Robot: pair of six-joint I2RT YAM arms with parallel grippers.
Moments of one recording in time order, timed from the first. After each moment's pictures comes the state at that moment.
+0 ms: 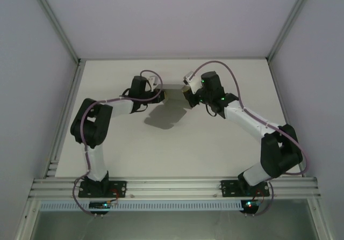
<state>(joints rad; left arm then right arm) -0.42 1.92 1.12 0.18 0.39 -0.48 0.51 1.51 1.09 -0.15 -0.22 -0.18</state>
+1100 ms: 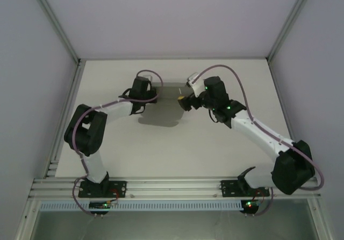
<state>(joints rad) -0.48 1.80 1.09 0.03 -0.05 -0.40 0.57 1.31 1.02 -0.15 -0.03 -0.16</state>
